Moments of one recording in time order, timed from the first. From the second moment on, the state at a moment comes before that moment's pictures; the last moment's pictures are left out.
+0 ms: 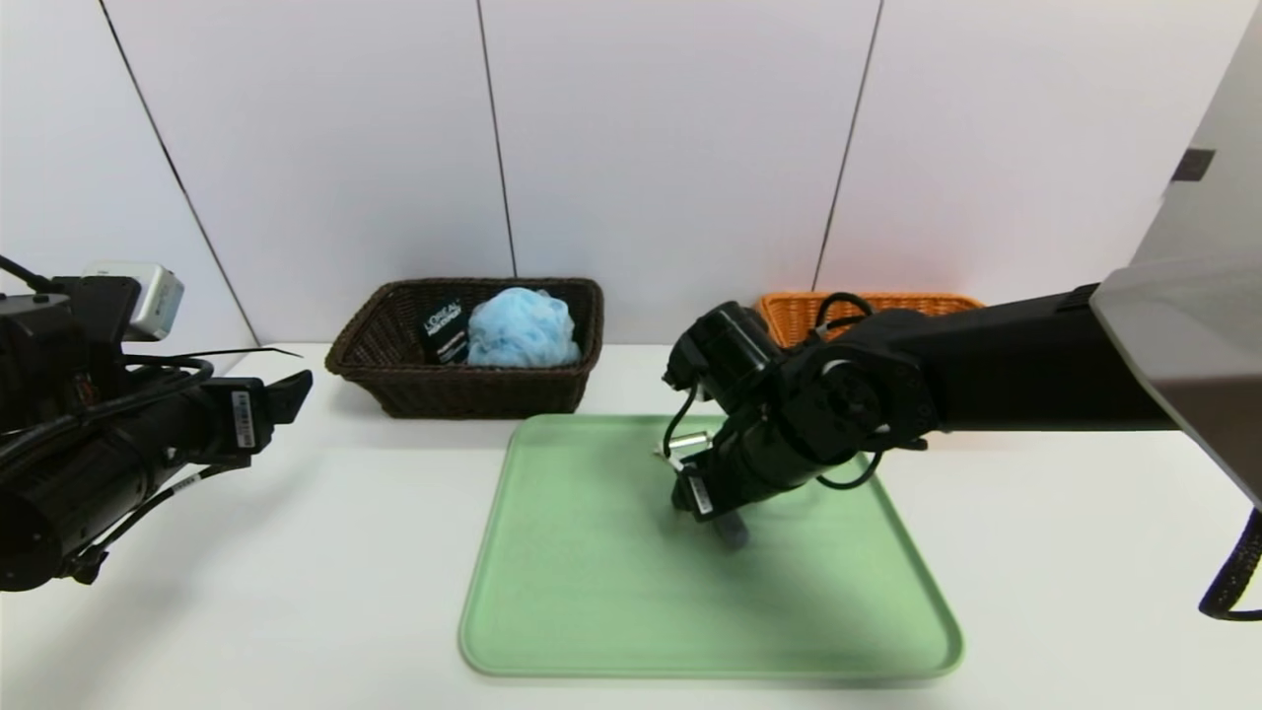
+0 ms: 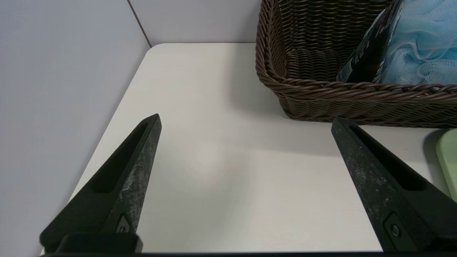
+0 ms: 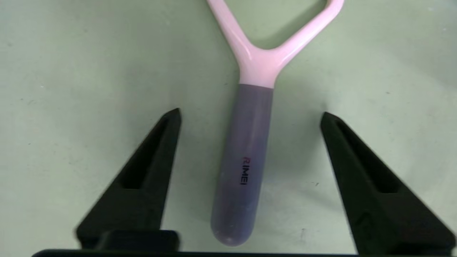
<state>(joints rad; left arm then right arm) -0.10 1.40 -0.54 -0.67 0.28 0.03 0.68 2.12 -1.54 0.46 -0.18 0.20</state>
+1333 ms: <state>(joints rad) -0.08 1.40 -0.53 -0.67 0.28 0.03 0.76 1.99 -1.62 0.10 -0.29 0.01</state>
